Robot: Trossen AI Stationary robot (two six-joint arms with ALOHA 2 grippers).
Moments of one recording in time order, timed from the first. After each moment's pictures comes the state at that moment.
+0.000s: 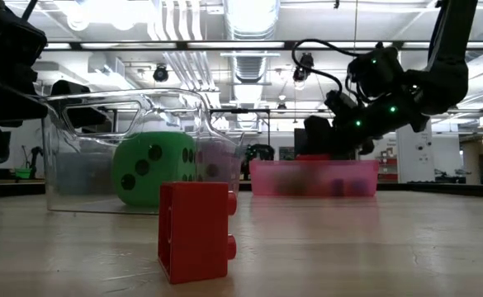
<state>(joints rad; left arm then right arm) -0.55 0.96 0.01 0.62 -0.36 0.00 -0.30 1.67 0.38 0.95 0.55 0.22</state>
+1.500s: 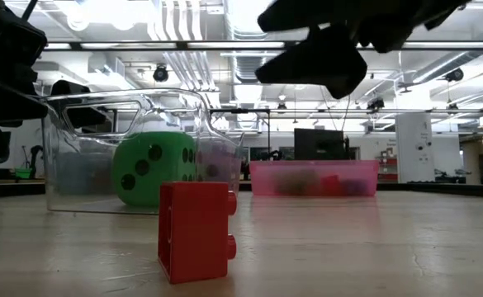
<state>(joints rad) -0.55 0.96 0.01 0.62 -0.36 0.00 0.53 1.76 0.91 0.38 0.42 0.43</state>
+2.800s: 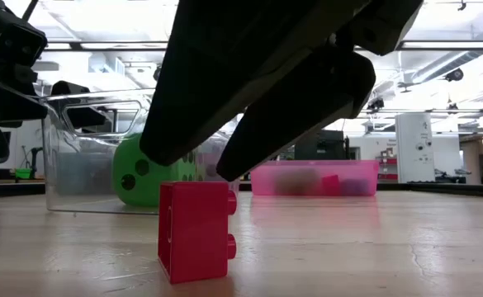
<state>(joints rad) -0.55 0.96 0.01 0.62 -0.36 0.00 0.62 2.27 1.75 -0.54 0.43 0.89</state>
